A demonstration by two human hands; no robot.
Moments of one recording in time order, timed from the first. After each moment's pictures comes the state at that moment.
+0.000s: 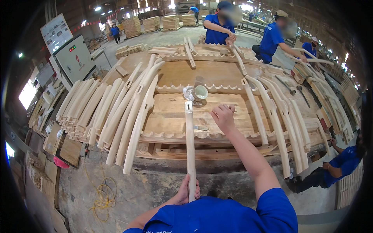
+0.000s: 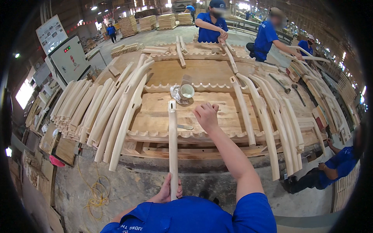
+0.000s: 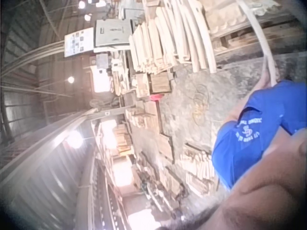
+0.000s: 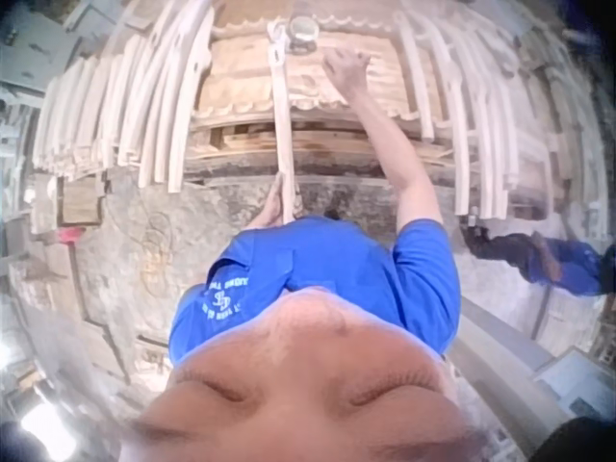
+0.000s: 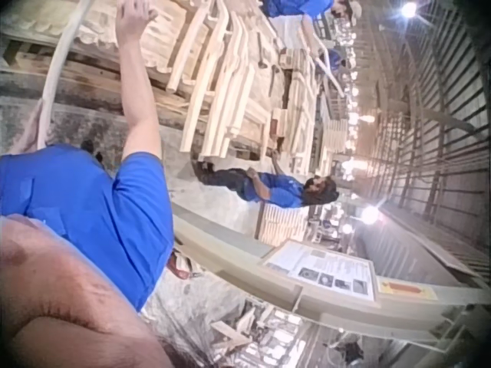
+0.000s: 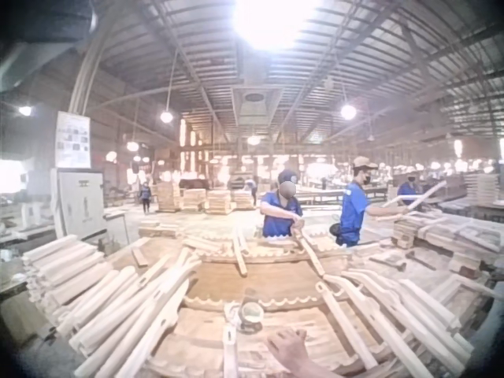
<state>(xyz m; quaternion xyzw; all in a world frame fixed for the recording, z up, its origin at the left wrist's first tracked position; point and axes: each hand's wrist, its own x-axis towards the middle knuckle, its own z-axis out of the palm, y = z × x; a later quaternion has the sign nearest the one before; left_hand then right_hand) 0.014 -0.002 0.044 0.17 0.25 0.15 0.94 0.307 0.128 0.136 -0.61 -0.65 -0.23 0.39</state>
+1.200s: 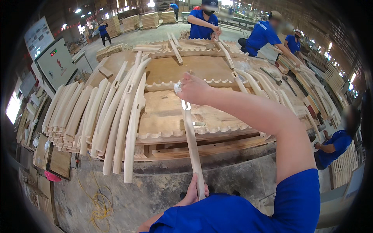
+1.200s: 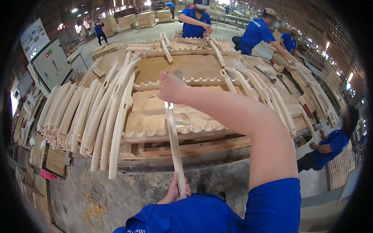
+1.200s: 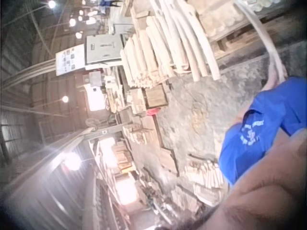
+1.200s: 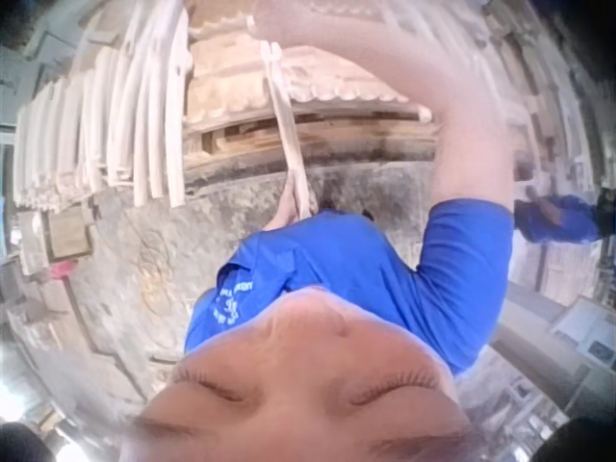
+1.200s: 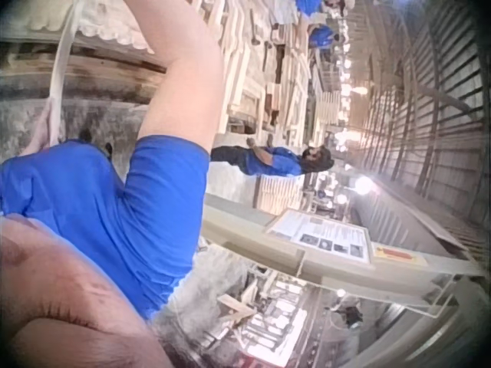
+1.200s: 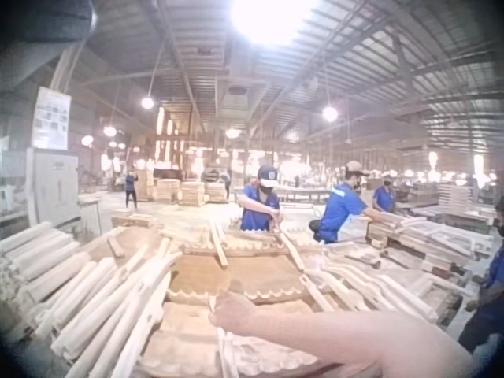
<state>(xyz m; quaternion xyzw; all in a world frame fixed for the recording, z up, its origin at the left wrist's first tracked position) 0.016 -0.006 0.045 0.13 0.30 0.15 0.93 0.226 0.195 0.266 -0.44 -0.82 -0.33 -0.12</state>
